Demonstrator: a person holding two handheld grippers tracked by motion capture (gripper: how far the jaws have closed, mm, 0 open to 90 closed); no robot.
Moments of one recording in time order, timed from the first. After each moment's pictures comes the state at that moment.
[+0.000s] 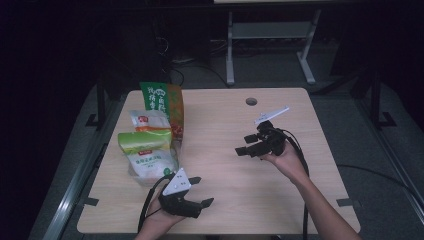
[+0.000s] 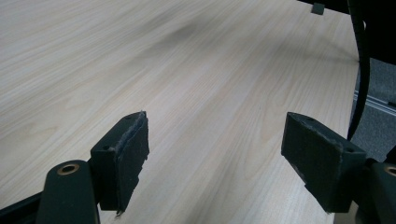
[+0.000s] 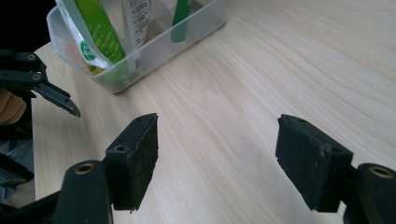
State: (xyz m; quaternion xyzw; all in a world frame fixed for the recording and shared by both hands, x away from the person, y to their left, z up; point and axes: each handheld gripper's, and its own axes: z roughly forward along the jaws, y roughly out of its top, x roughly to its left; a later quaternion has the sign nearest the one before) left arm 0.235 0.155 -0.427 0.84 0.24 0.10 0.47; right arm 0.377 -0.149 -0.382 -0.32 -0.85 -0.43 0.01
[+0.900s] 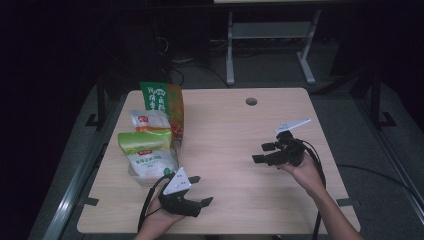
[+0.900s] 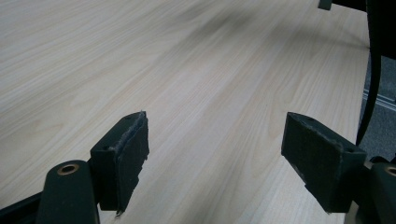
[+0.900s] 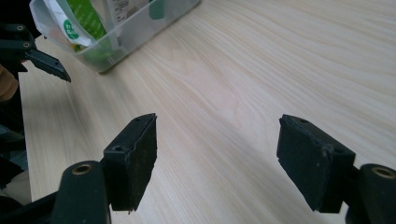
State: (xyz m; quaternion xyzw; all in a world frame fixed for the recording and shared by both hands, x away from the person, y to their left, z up) left arm 0.238 0.156 -0.430 0.84 0.25 0.11 0.46; right arm 0.353 -0.197 -0.401 -0.36 -0.83 -0.43 0.01
